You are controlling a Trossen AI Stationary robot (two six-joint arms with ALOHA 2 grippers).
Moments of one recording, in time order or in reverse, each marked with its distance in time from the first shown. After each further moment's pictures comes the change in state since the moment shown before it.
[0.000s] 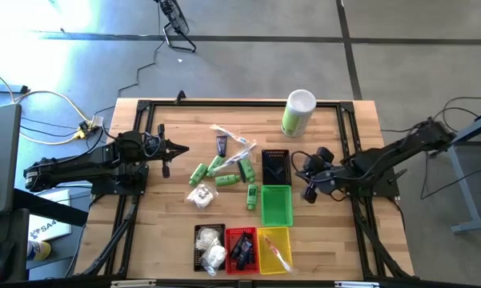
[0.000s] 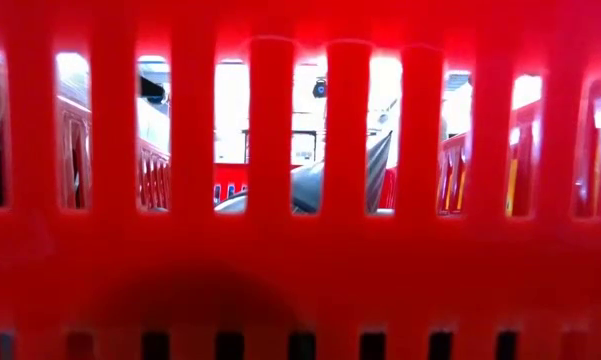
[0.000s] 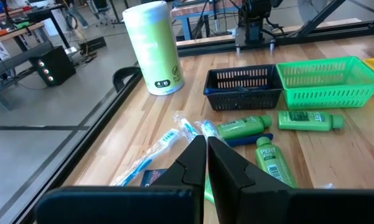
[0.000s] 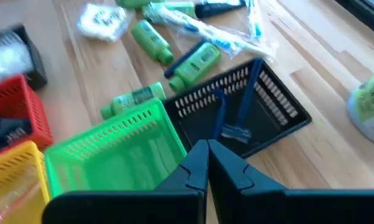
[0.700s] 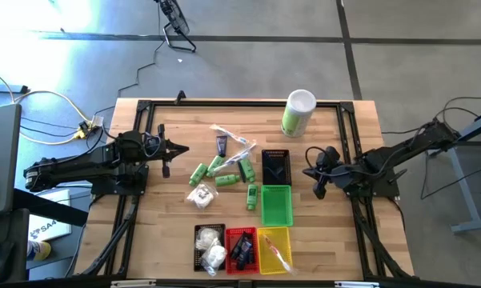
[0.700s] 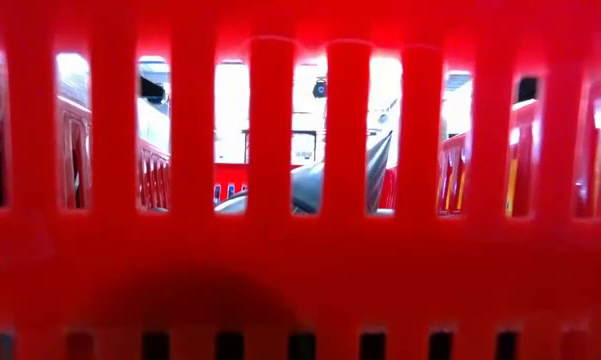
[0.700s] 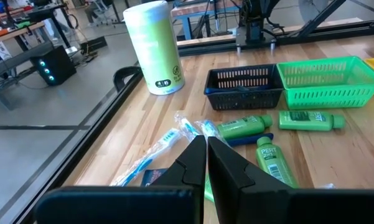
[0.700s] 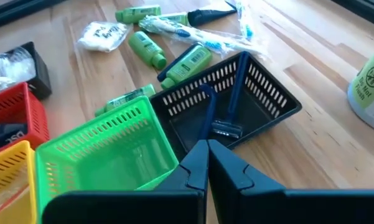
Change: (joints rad) left arm 0.000 0.000 0.000 -0.001 -0.002 0.000; right arm 0.000 -0.276 -0.262 0.134 0.023 -0.011
